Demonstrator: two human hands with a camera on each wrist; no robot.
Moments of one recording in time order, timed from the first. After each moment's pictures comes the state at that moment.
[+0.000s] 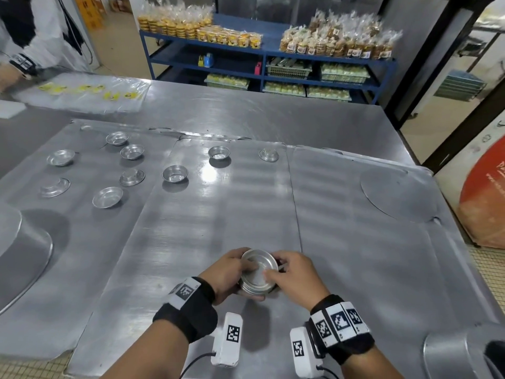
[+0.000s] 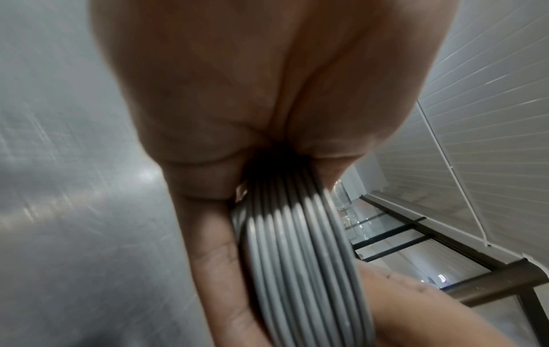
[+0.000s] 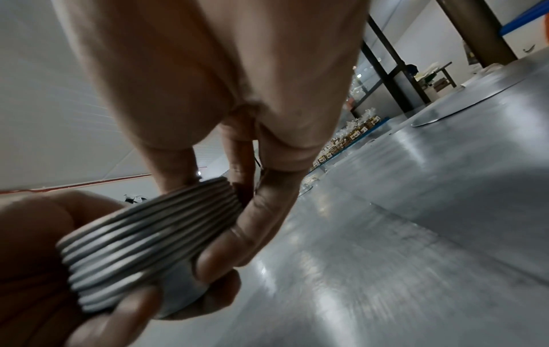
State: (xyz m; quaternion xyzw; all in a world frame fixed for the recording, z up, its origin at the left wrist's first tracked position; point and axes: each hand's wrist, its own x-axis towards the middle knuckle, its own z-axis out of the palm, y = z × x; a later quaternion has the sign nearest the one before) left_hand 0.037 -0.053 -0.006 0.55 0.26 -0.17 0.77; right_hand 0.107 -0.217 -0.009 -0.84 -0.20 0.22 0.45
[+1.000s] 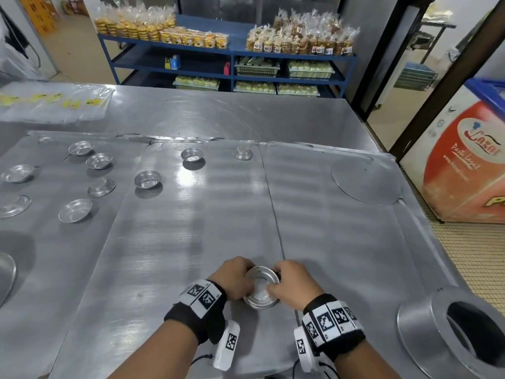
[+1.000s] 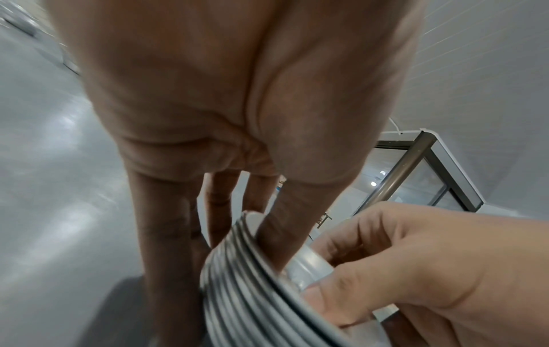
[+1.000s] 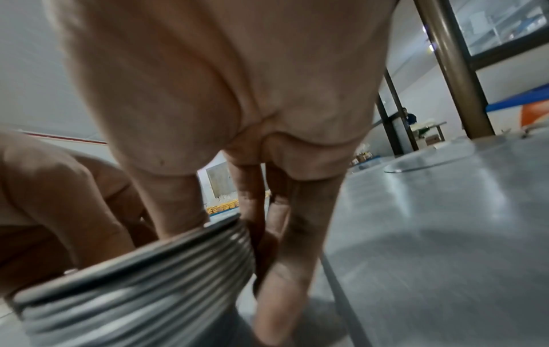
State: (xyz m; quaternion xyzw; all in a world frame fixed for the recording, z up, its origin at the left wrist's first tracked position) left_hand 0.056 -0.089 -0.019 0.87 0.12 -0.24 0.41; right_hand 0.100 -0.254 -0.015 -0.92 -0.17 0.26 0.22
